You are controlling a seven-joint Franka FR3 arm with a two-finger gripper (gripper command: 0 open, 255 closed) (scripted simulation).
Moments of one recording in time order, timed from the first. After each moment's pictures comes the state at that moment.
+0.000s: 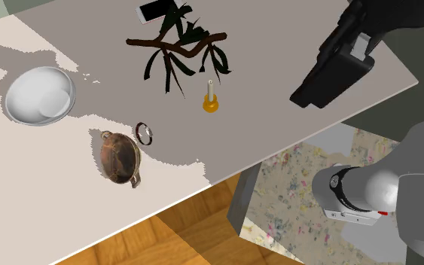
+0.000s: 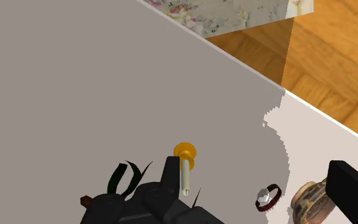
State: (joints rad) arm -0.01 -0.82 -0.07 -2.28 0.00 1.54 0.16
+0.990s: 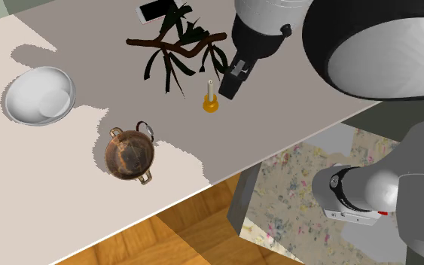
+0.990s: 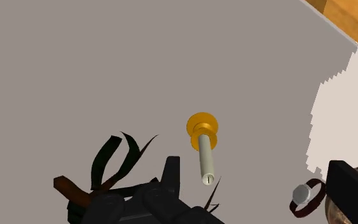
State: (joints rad) arm 0.00 -0.54 -0.16 -2.43 -0.06 1.99 0.03
